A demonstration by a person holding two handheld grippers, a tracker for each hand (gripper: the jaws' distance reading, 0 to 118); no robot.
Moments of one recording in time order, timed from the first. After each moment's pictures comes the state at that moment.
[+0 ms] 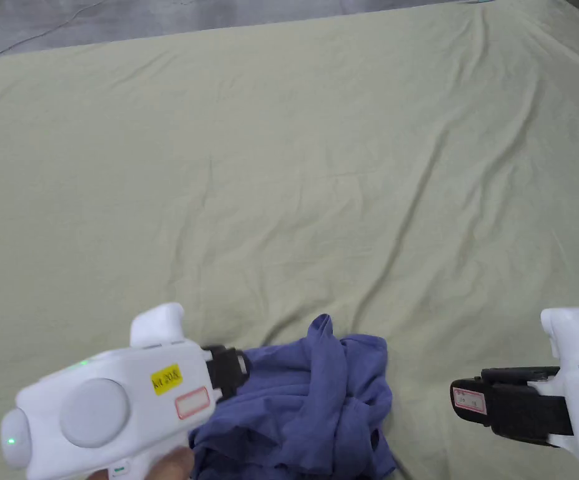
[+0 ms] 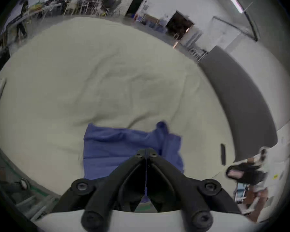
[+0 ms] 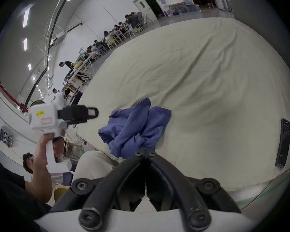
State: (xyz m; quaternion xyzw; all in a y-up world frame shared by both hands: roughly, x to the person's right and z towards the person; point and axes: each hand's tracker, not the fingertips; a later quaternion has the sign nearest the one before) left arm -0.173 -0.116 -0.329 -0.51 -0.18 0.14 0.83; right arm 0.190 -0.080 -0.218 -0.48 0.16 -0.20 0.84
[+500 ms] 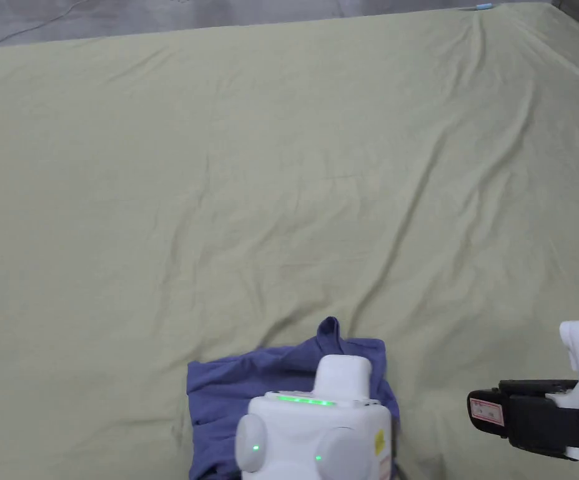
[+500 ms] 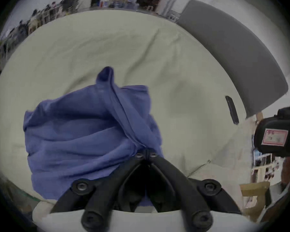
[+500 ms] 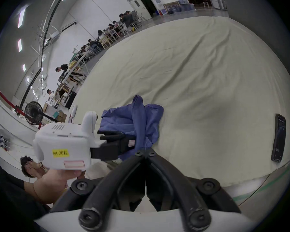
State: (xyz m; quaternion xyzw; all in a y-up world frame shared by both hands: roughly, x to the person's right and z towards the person) left arm -0.024 -0.166 -0.287 -0.54 -0.29 -0.01 0.79; right arm 0.197 -0.079 -0.212 -0.49 0.13 -0.19 0.84
